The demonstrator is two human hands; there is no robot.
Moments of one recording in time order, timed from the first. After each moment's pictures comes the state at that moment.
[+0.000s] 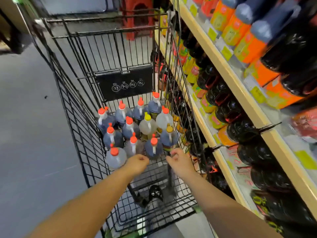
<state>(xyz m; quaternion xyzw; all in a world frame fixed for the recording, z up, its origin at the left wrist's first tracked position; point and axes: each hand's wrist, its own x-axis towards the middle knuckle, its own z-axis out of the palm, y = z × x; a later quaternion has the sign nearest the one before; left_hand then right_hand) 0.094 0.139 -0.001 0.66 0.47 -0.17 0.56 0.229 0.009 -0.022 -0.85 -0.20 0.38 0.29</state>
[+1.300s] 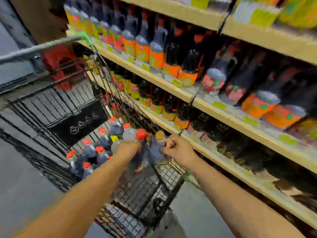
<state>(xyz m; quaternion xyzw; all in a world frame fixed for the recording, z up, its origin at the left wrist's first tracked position) 0.130 0.115 0.146 0.78 0.36 -0.11 0.50 0.185 -0.058 0.126 -0.86 -0.16 0.18 0.44</state>
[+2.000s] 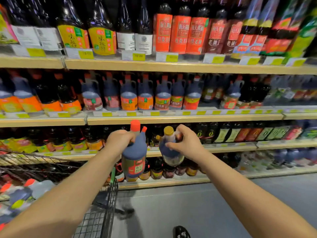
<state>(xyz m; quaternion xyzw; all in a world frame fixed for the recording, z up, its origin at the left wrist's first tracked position) 0.089 -0.122 0.259 0.81 -0.03 -0.13 0.57 -0.010 -0.323 0.253 -0.91 0.11 -0.15 0.36</state>
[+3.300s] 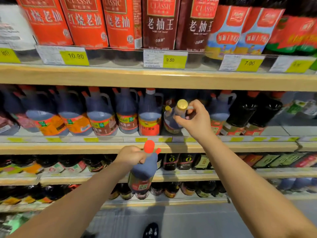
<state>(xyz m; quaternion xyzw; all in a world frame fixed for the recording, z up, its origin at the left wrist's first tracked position) 0.195 -0.478 0.185 0.84 -0.03 -0.25 0.47 0.164 -0.696 0.237 -0.86 0.08 -0.28 0.42</state>
